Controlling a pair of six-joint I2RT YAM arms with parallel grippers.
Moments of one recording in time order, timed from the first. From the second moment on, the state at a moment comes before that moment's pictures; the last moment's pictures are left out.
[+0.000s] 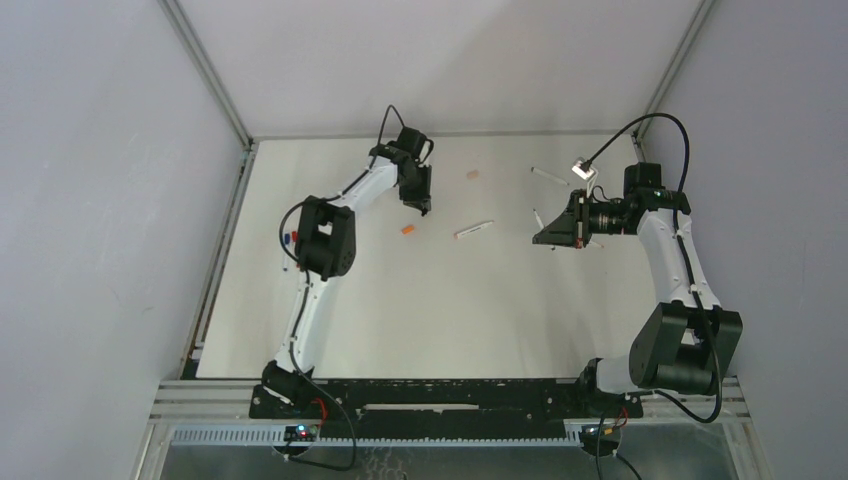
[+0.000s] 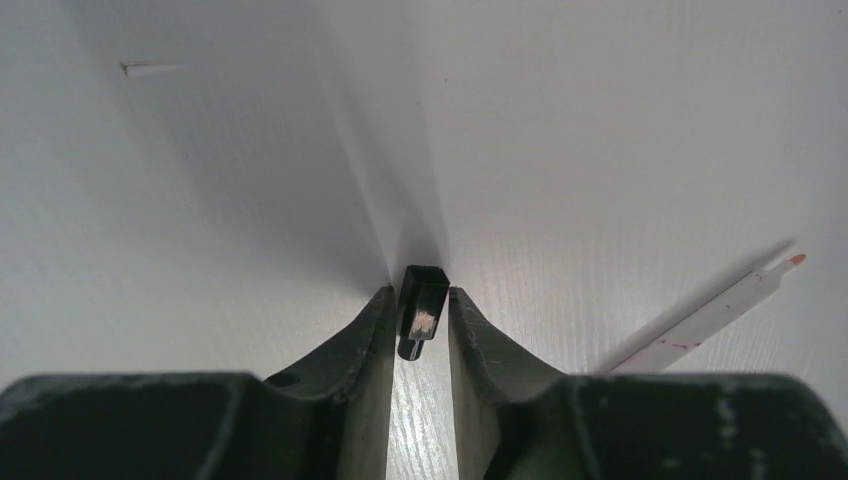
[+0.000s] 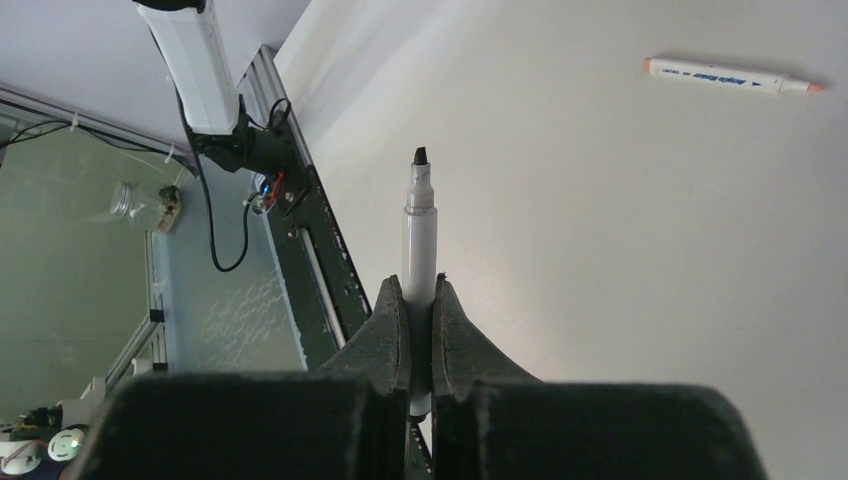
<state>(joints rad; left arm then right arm) -0.44 2.49 2.21 -0.82 0.13 -0.34 -0.18 1.39 1.19 -1.01 -1.24 -0.49</state>
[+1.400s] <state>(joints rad) -0.63 1.88 1.25 -0.61 -0.06 -0.24 -0.16 1.40 1.19 -1.03 -1.28 -0.50</state>
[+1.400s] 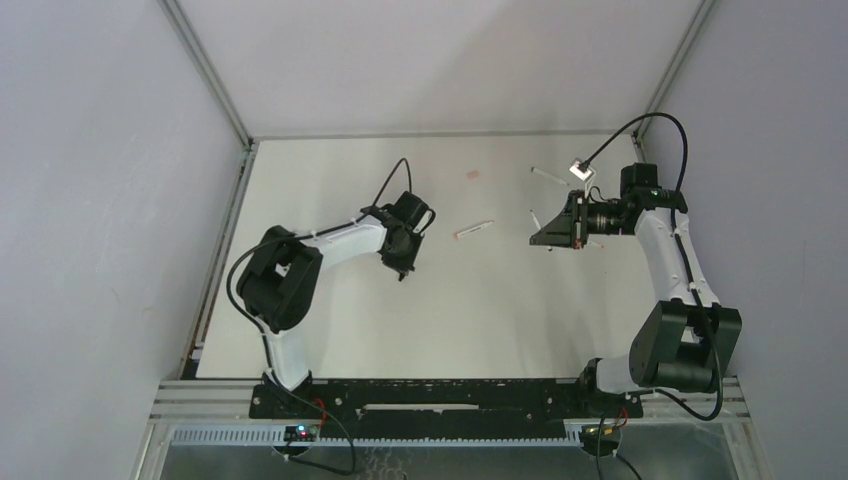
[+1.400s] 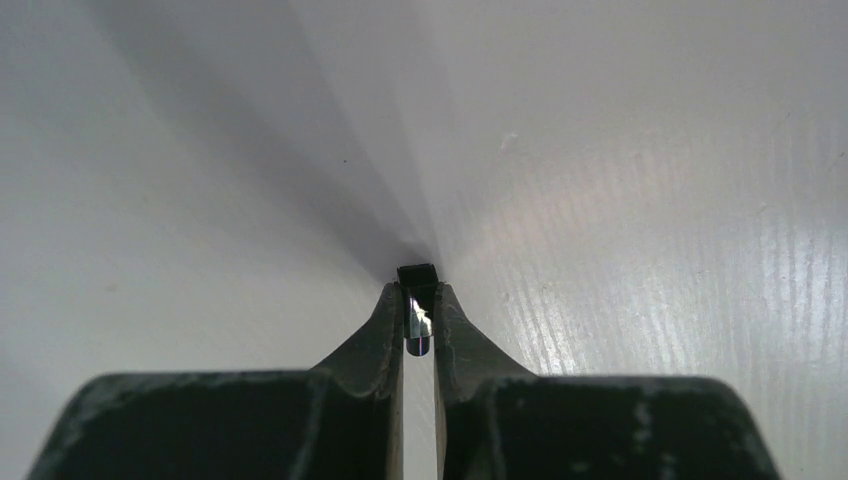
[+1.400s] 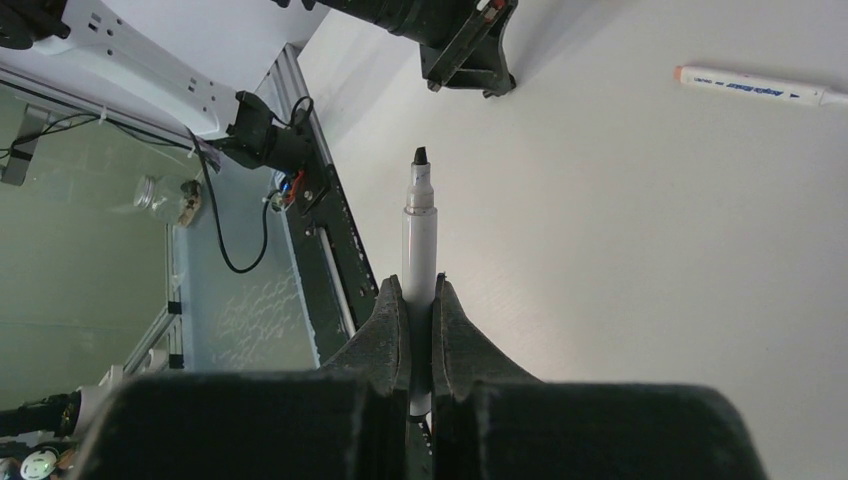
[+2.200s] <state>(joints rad) -0.63 1.92 1.30 -0.71 -0.14 -0.26 -0.14 1.40 1.19 -1.03 -1.27 -0.51</state>
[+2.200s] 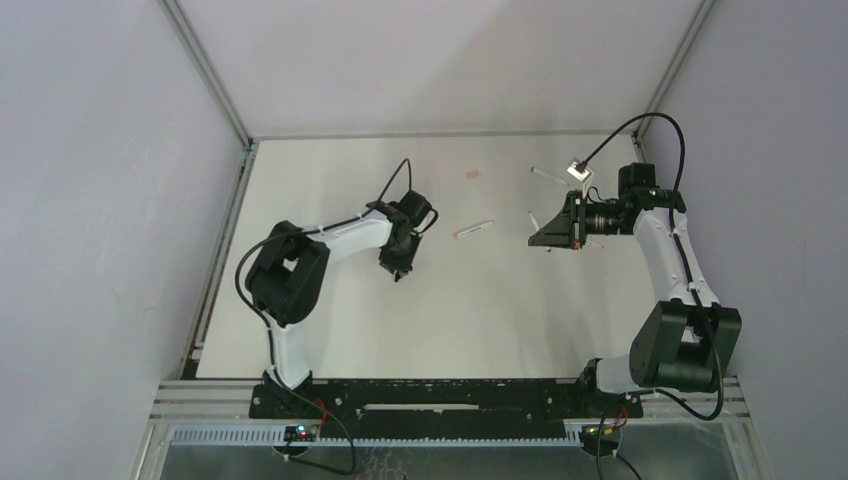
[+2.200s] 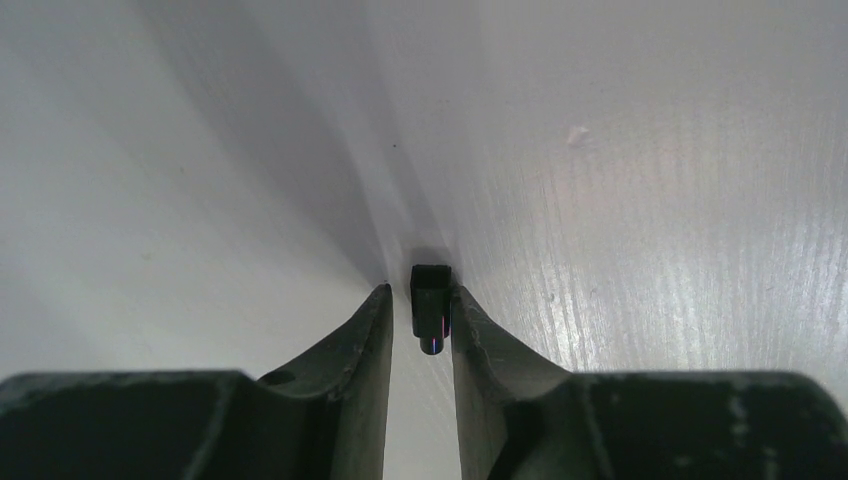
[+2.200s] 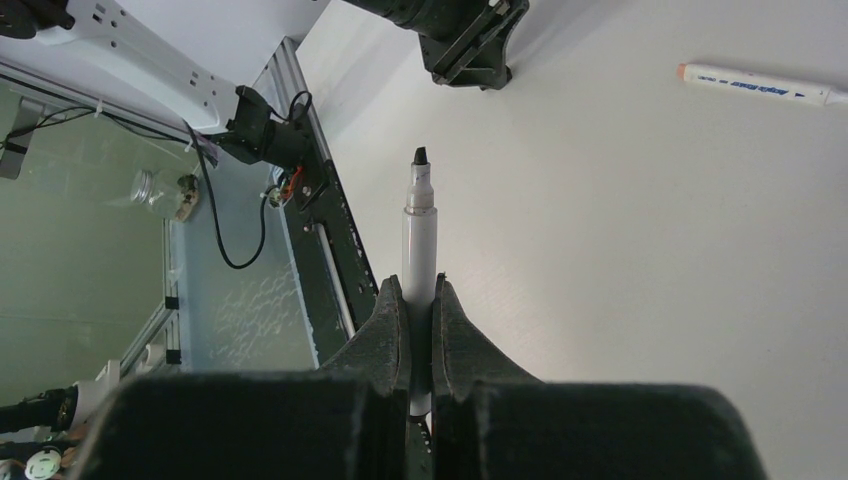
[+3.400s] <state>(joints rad) -0.63 2.09 1.55 -0.94 -0.10 -0.20 -0.14 1.40 1.19 -1.03 -1.27 -0.51</state>
